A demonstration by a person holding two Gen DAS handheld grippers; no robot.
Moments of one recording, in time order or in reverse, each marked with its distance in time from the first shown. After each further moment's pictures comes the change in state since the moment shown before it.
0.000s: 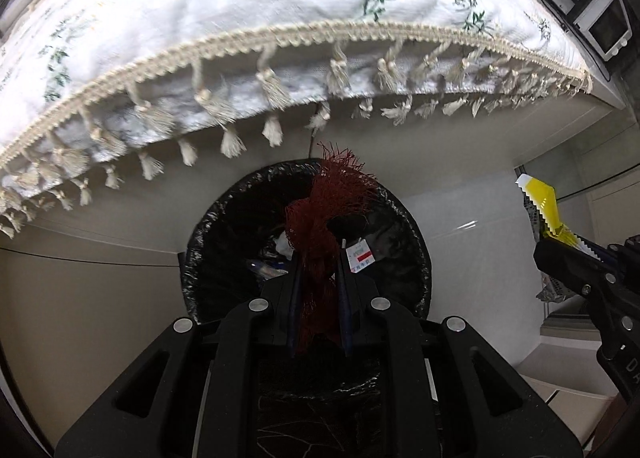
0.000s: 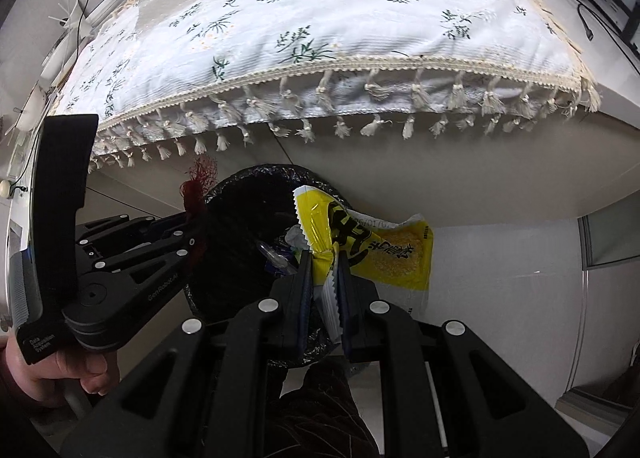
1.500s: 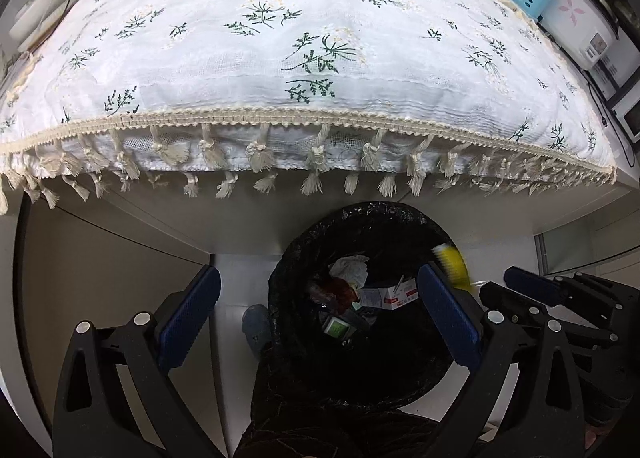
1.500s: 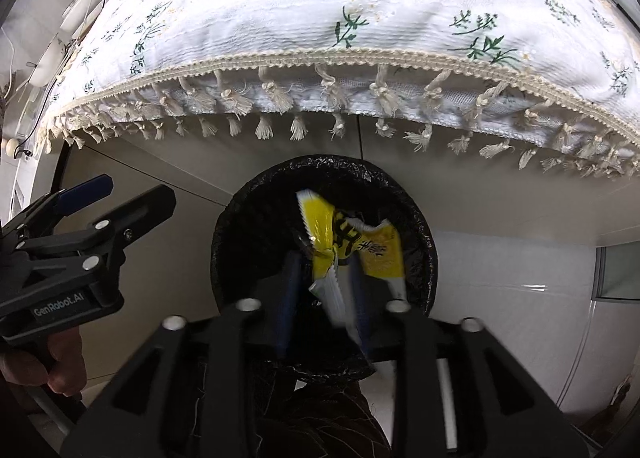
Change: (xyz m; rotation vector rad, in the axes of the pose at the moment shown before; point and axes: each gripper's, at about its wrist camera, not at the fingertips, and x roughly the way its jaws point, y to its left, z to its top) left arm -0.054 0.100 -0.010 -0.214 -0.121 0.074; right arm 0.051 0.078 0.028 -0.137 0.086 0.057
